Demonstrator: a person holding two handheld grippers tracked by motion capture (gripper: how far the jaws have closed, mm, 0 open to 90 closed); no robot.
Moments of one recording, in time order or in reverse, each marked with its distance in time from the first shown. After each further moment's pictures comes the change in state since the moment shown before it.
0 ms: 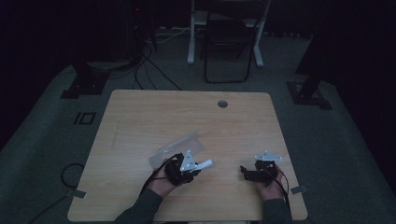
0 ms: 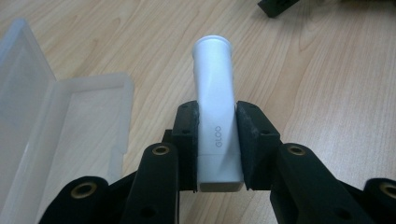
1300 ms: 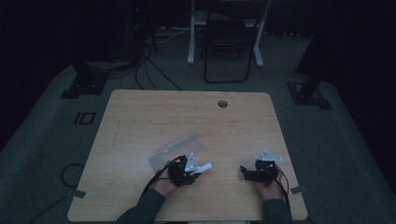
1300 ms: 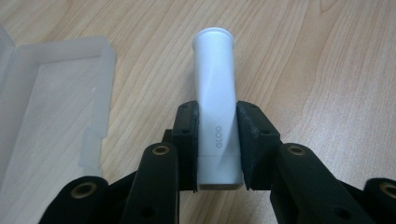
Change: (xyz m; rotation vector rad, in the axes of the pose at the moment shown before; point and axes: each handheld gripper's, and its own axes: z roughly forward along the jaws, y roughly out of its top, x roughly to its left) left arm 0.001 -0.014 0.029 0.088 -0.018 -0.002; right arm 0.000 0.000 0.000 0.000 -0.001 0.001
